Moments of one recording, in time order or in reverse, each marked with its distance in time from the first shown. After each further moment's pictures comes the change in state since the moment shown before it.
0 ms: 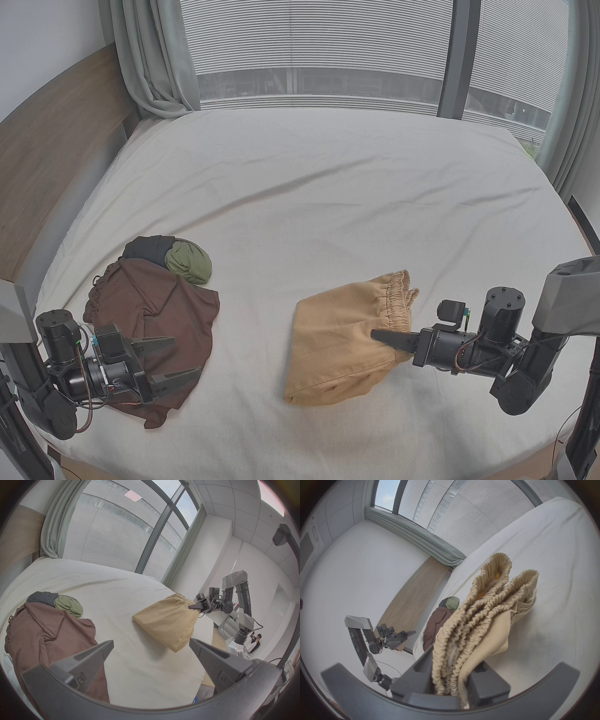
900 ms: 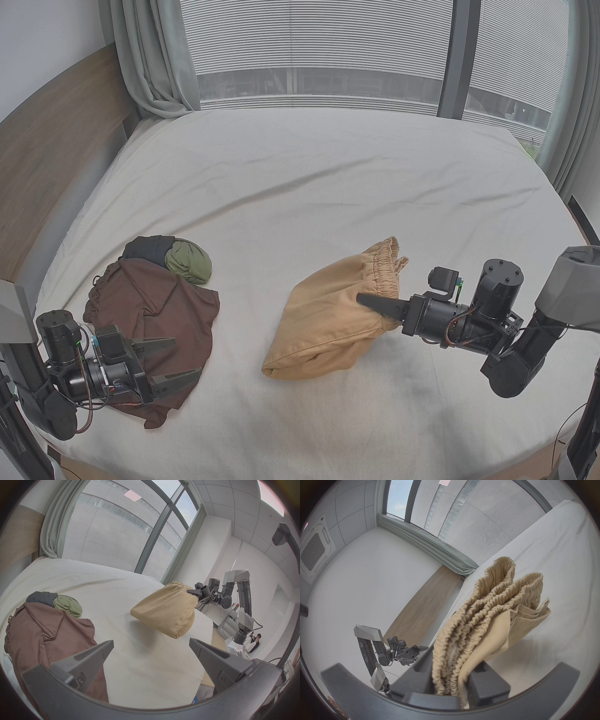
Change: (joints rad) left arm -0.004 0.000 0.002 0.000 -0.002 0.001; right arm 0.038 -0.044 -0.170 0.052 0.002 0.063
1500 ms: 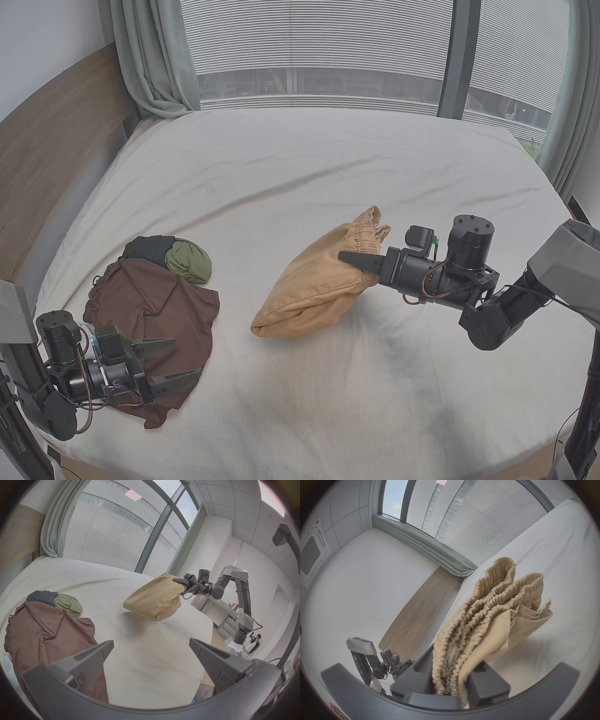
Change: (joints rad) left arm 0.003 0.001 0.004 0.000 0.000 0.000; right arm -0.014 0.047 -0.386 0.351 -0.001 0.003
